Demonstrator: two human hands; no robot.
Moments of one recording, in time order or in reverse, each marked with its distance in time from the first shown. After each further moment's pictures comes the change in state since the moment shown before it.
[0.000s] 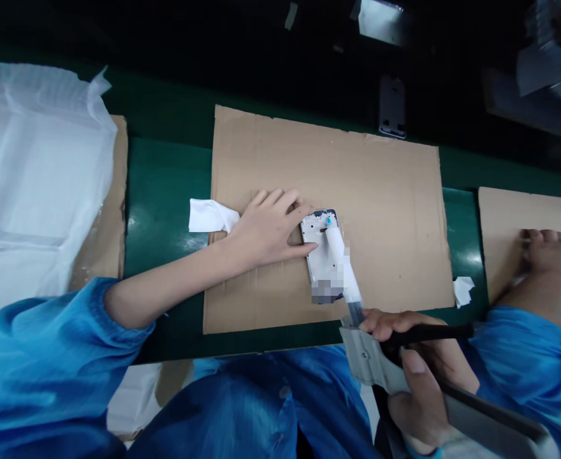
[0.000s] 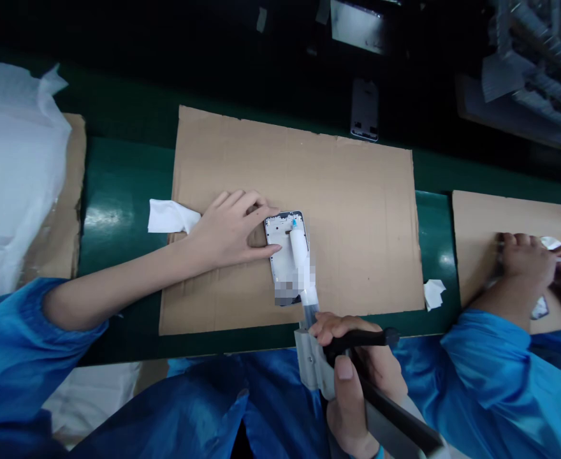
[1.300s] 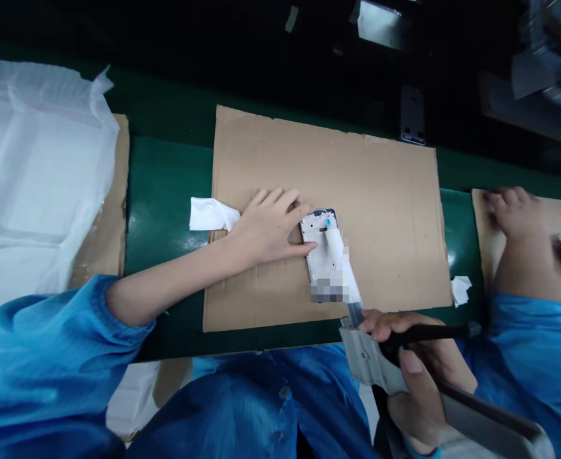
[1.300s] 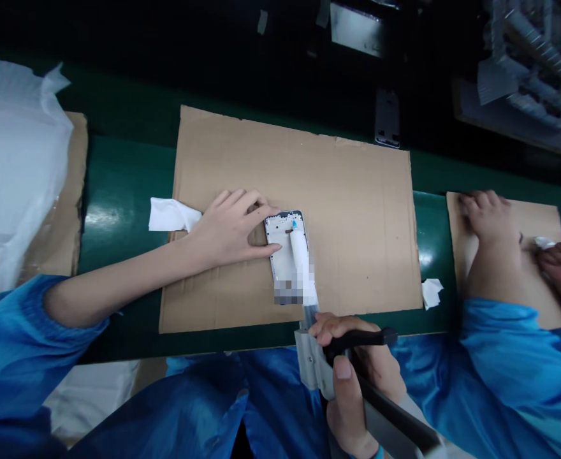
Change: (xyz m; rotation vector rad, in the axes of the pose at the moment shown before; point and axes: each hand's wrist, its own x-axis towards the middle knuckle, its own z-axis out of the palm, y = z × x) left_hand 0.000 0.001 0.000 -0.011 -0.013 -0.017; right_hand 0.329 0.147 -0.227 -1.222 -0.213 0.071
